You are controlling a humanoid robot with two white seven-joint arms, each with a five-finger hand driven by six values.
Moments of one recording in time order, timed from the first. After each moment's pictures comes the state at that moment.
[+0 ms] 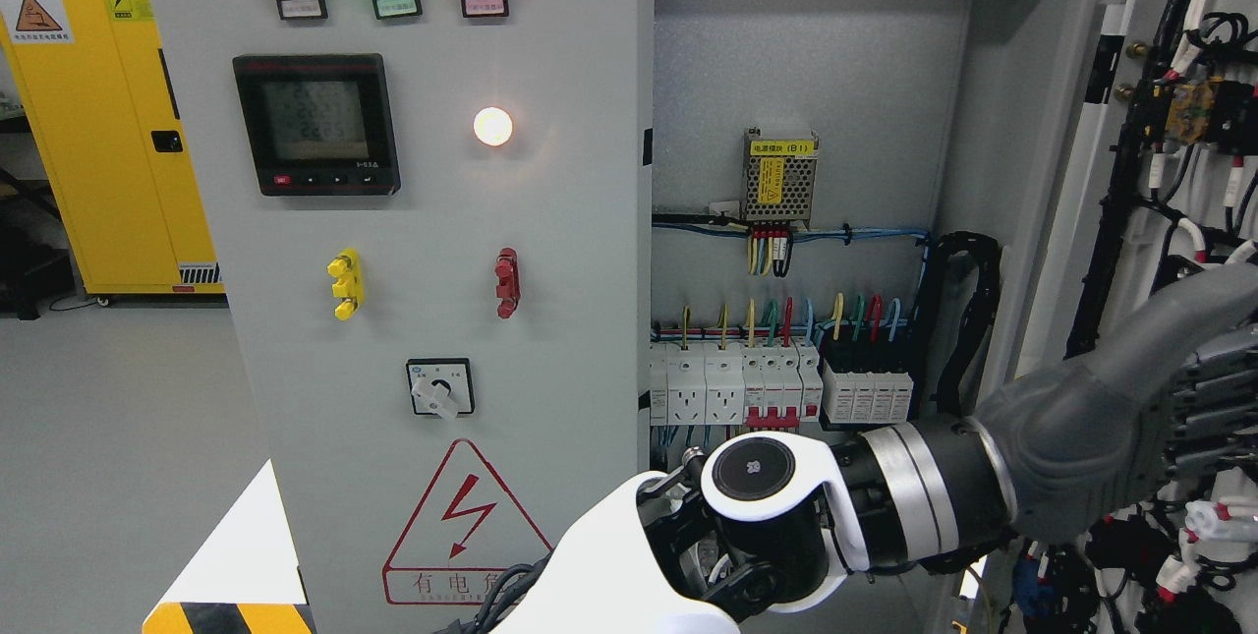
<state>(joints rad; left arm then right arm) -1.19 -0.17 -0.85 -1.48 0.99 0.25 -0.24 0.04 -0.04 0.05 -0.08 -0.06 0.08 0.10</state>
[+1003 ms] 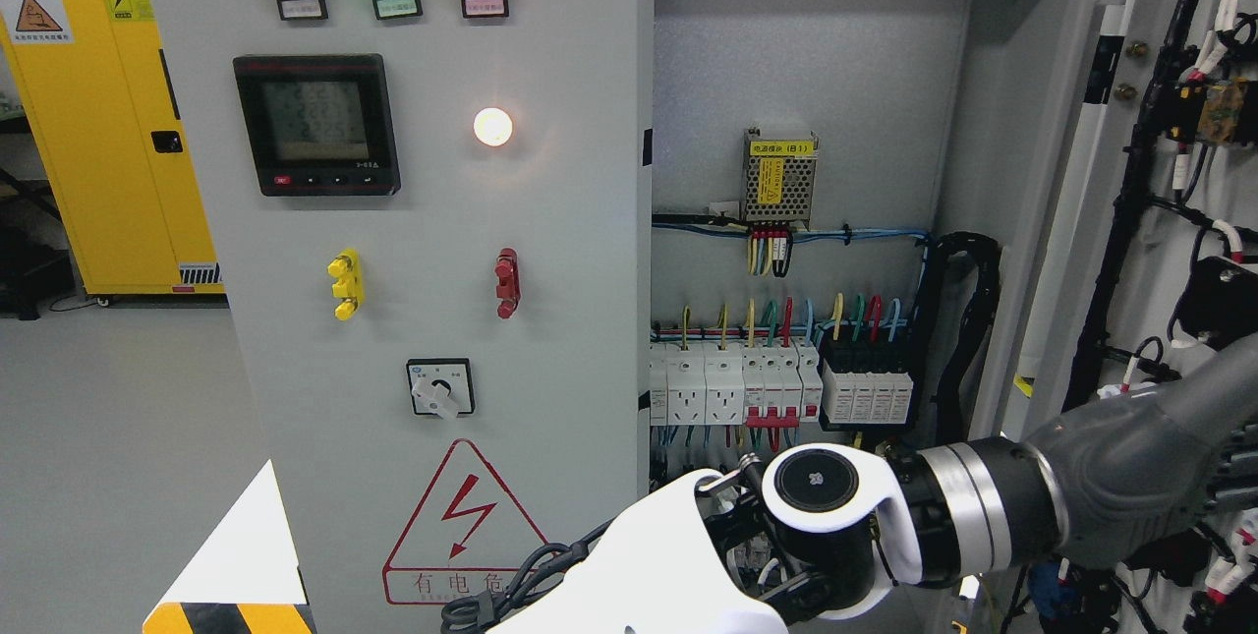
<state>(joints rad) -1.26 -0.18 -0.98 -1.38 1.04 0.19 -0.24 0.04 -0.04 0.05 -0.08 -0.06 0.08 0.10</state>
